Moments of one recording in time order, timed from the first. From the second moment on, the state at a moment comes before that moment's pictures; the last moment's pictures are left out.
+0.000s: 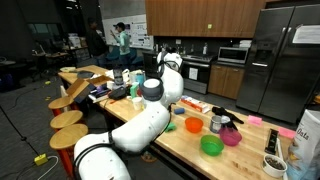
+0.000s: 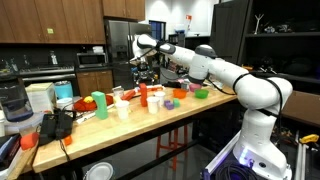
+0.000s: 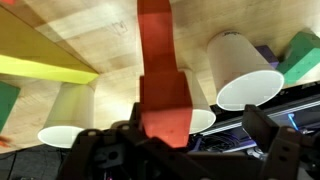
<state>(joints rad) -0.29 1.35 1.67 -0.64 -1.10 0.96 -2.07</state>
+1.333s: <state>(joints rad) -0.36 1.27 1.67 -0.84 -1.12 0.96 -1.50</state>
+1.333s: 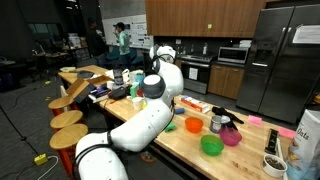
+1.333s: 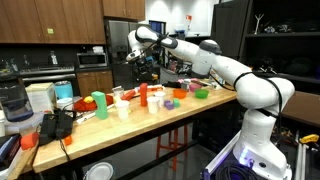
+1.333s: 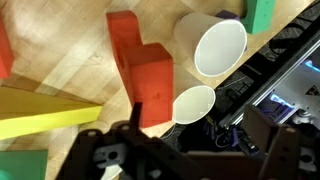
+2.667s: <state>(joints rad) -0.59 0.96 1.51 -1.47 -0.84 1.35 -1.36</state>
